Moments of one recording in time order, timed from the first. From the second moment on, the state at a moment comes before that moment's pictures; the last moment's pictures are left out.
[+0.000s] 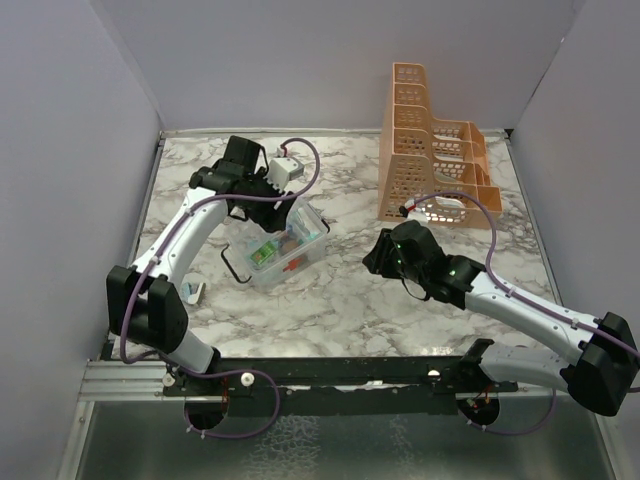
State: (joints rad) left arm -0.32 1.55 1.40 -0.85 0.36 0.40; right arm 0.80 1.11 0.76 -0.31 0.24 0.77
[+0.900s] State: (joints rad) left arm -0.23 1.07 0.95 -0.64 -0.20 -0.31; right arm 0.74 1.08 0.80 -0.42 0.41 0.71
